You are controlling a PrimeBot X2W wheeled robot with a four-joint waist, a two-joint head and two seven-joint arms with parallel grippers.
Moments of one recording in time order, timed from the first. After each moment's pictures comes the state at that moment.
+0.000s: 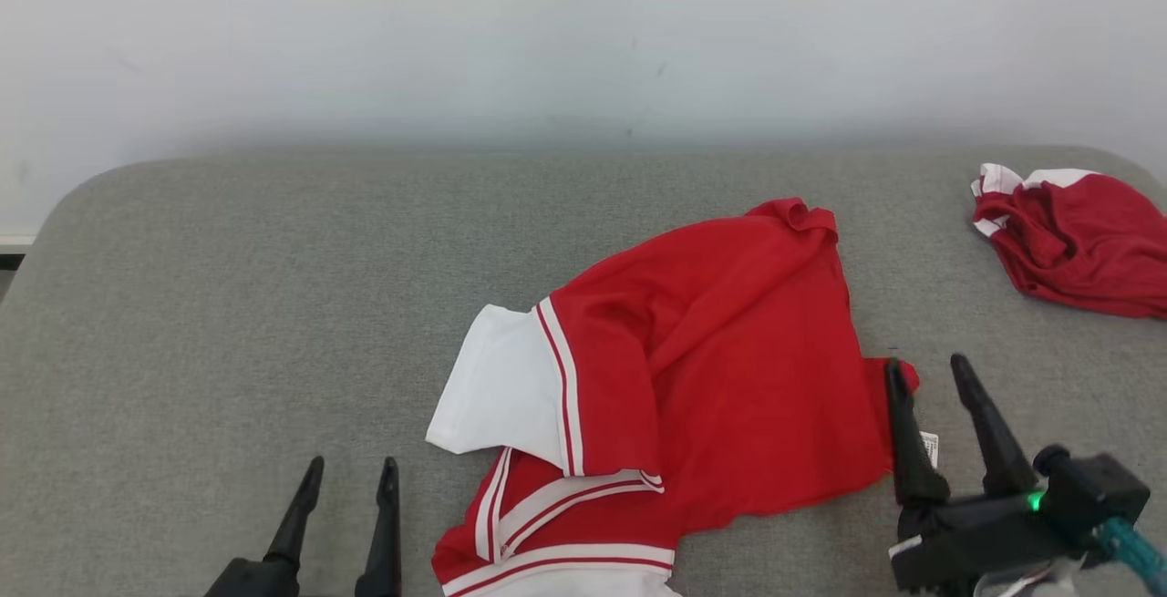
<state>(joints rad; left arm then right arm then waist) -0.01 0.05 -0.05 0.19 -0.17 -0.13 -0.26 -0.10 -0.25 0.06 0.17 0.37 0.13 -0.26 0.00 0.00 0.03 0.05</state>
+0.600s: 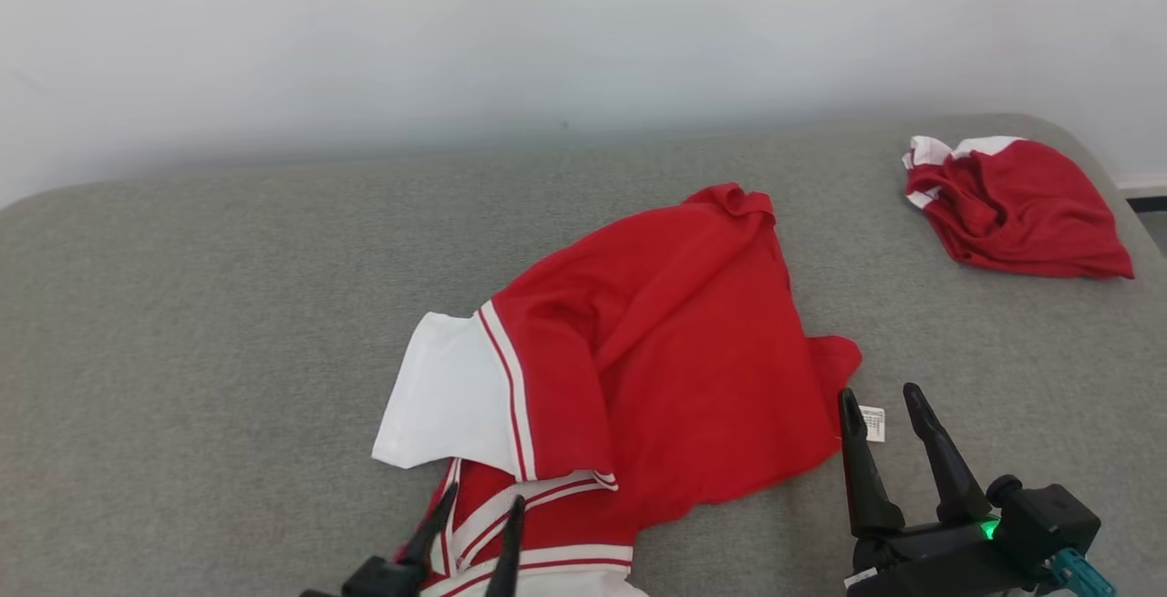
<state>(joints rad) -0.06 0.05 -0.28 0.31 -0.20 -0.13 -0.26 -0.01 -0.13 0.06 0.11 0.31 0.13 -0.26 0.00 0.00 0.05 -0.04</state>
